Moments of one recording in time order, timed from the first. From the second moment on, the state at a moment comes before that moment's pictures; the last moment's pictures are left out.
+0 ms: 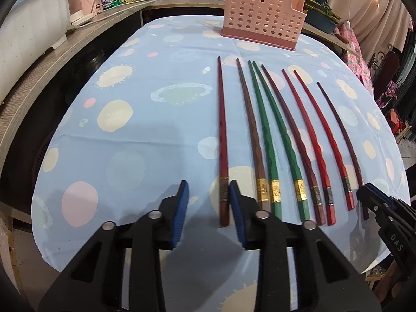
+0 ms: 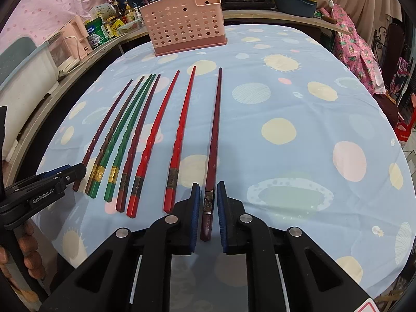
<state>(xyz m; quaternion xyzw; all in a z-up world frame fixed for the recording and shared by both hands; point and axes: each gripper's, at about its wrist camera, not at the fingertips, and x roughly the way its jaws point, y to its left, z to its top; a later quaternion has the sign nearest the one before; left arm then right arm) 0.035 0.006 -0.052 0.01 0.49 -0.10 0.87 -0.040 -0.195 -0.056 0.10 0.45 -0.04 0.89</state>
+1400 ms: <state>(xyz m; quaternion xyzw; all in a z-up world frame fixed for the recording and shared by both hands) 0.094 0.022 0.107 -0.07 0.35 -0.13 0.92 0.005 -0.255 0.093 0.14 0.27 -0.05 0.95</state>
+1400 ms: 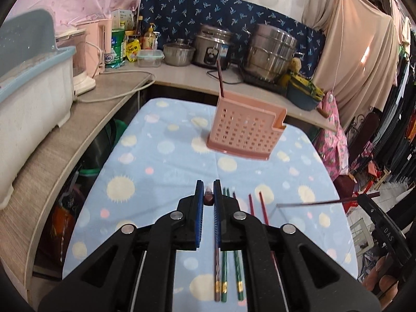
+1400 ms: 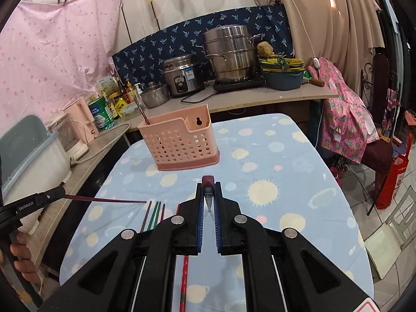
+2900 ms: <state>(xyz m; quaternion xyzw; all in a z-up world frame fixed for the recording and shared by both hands) 0.291 -0.037 0.238 -0.12 0.18 -0.09 0.97 0.228 -0.293 0.181 0.23 0.12 -0.01 0.97</state>
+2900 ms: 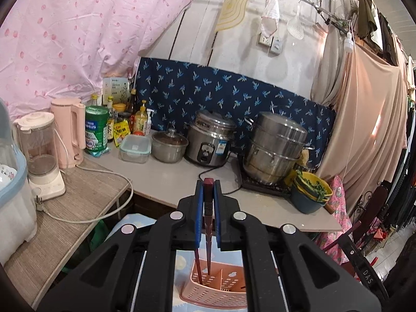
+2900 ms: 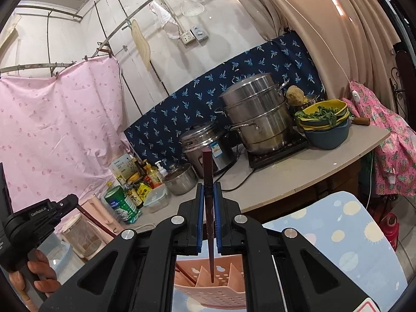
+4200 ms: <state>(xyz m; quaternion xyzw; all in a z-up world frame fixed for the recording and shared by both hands) 0.241 -0.043 0.172 -0.04 0.27 -0.05 0.96 0.157 -0.250 0.150 0.17 0.18 -0.02 0.97</state>
